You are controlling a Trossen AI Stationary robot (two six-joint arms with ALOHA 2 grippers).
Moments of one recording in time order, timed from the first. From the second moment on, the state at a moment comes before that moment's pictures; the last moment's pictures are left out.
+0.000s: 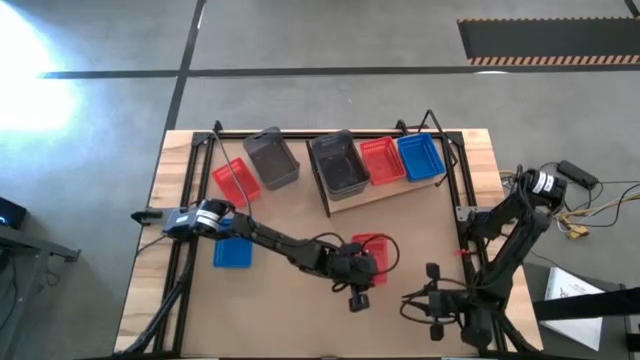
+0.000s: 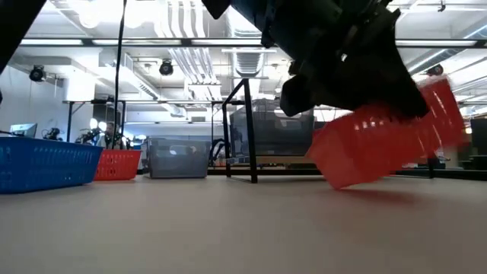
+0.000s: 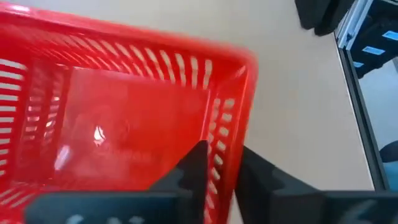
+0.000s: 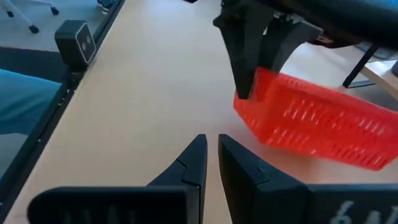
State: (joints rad) left arm -0.30 2.22 1.75 -0.23 -0.09 -0.44; right arm 1.15 1.51 0.69 -0.17 0.96 0.79
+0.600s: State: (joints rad) left arm -0.39 2.02 1.74 -0.33 -0.20 -0.43; right arm 1.07 1.67 0.86 -0.11 0.93 0.68
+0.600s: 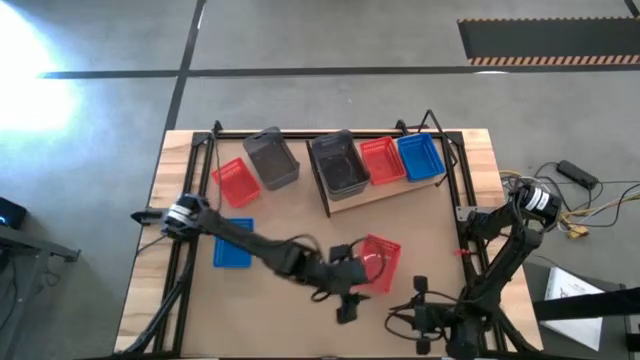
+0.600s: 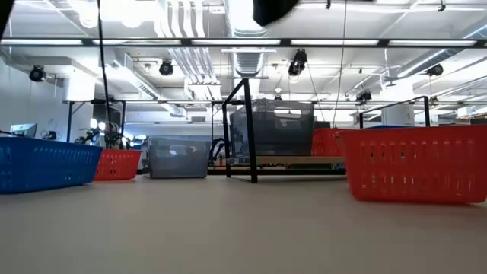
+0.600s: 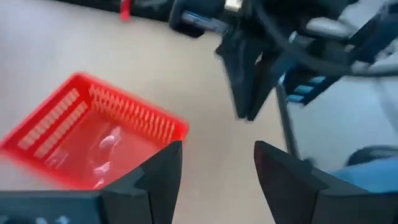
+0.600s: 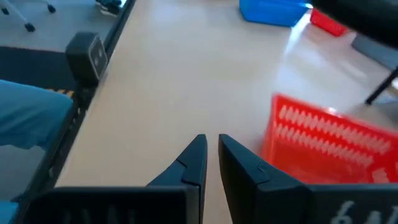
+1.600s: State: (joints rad) left arm -0.69 1.98 1.18 0.39 -0.79 -0.62; right arm 0.65 1.91 1.35 -0.87 0.34 0.72
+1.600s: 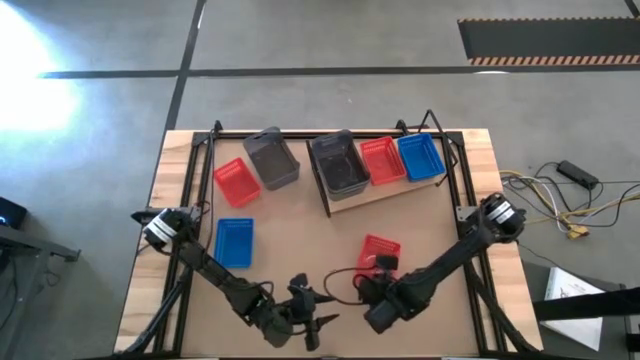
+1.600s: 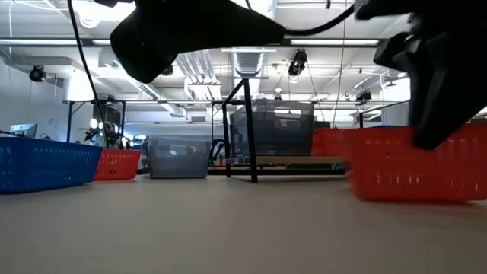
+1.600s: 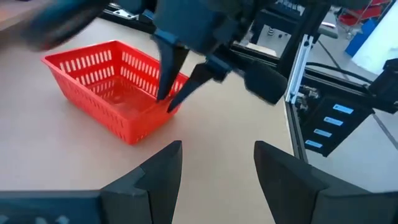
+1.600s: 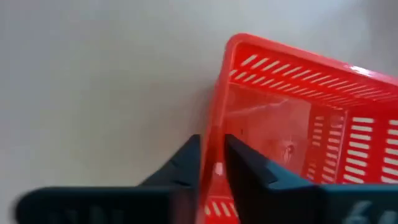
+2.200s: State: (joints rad) left arm -0.69 1.98 1.18 0.39 -0.79 -0.62; right arm 0.76 1.54 1.36 -1.23 0.57 0.50
